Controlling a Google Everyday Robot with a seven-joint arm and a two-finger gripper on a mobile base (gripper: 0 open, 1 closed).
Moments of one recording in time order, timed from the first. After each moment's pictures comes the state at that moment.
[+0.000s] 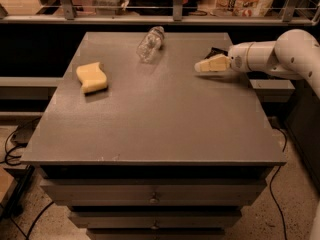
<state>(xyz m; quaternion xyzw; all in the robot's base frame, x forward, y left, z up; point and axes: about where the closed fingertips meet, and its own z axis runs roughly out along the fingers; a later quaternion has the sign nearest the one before) 0.784 -0.179 0.844 -0.30 0.78 0.20 0.51</state>
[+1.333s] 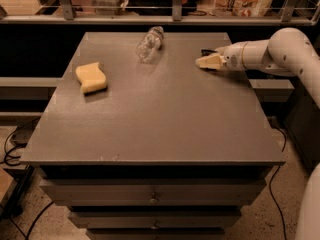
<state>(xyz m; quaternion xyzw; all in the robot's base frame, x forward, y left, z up) 0.796 -0.169 0.832 -0.31 0.79 0.20 0.50</state>
